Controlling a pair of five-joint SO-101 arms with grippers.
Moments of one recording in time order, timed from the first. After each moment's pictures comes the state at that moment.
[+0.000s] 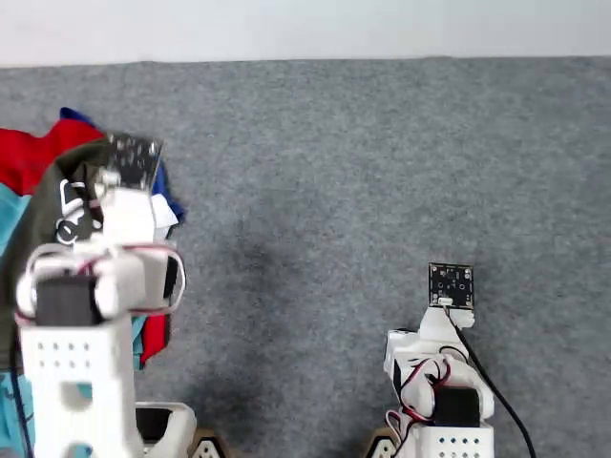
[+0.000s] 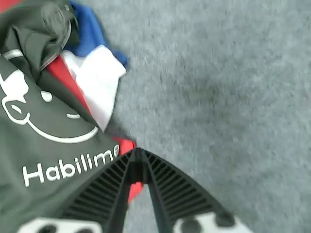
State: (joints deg) left arm -3.3 -39.7 18.0 97.6 -0.7; right arm -2.1 -103.6 95.6 74.7 -5.5
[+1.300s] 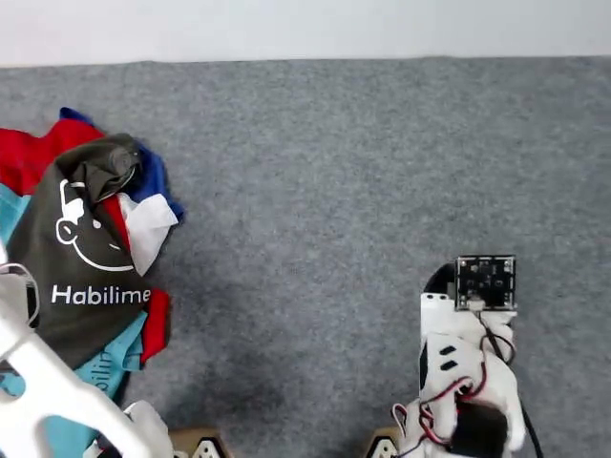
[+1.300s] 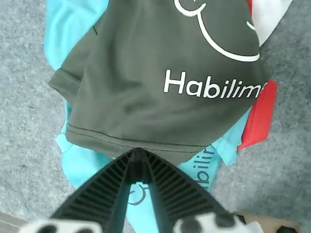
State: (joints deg) left arm -49.7 -32.8 18.1 98.9 -27.8; right arm 6.9 -103.6 74.8 63.3 12.4
